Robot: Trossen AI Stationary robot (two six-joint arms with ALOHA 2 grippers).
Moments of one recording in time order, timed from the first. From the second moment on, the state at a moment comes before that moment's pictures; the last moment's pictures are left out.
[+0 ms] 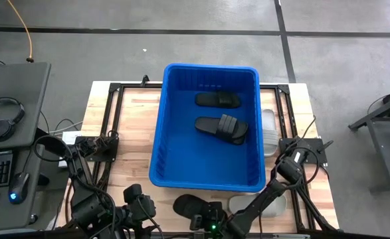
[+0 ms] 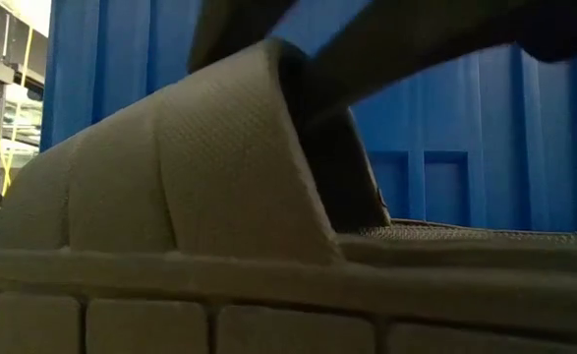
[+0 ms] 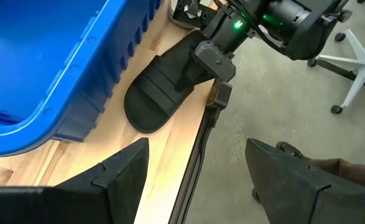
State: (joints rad) left arm -0.84 2.00 2.32 -1.52 -0.50 -1.24; right arm 0.79 2.40 1.93 -0.61 0.81 2.26
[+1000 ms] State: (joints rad) left arm -0.84 1.98 2.33 -1.53 -0.53 -1.24; right arm 0.92 2.40 2.34 -1.06 1.07 2.15
